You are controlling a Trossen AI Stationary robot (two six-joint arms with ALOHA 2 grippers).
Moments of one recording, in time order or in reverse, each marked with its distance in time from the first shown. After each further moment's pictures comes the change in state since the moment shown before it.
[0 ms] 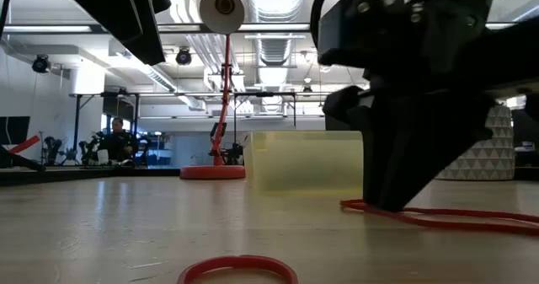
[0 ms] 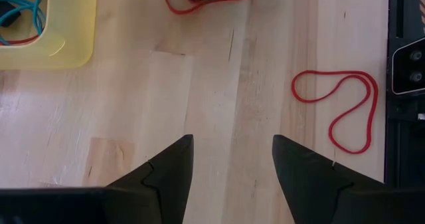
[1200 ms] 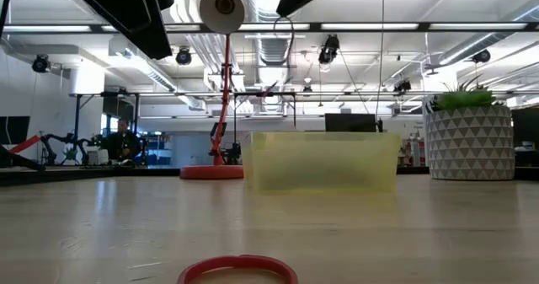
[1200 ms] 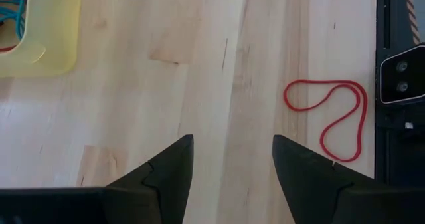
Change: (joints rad) left arm 0.000 0.000 0.000 0.029 -0.002 0.002; right arm -0.115 -0.209 0.416 -0.392 0.601 0.124
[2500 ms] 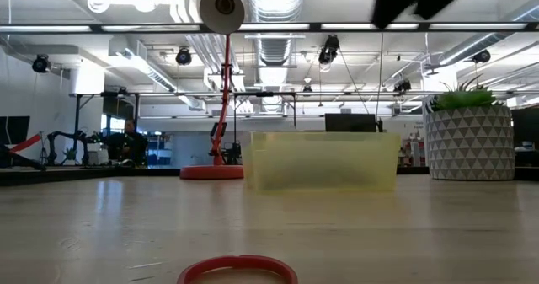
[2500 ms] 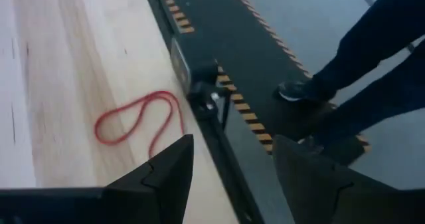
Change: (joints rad) left arm -0.174 0.028 -0.128 0.516 0.159 0.313; right arm 0.271 0.039 -0.103 -0.086 -0.301 -0.026
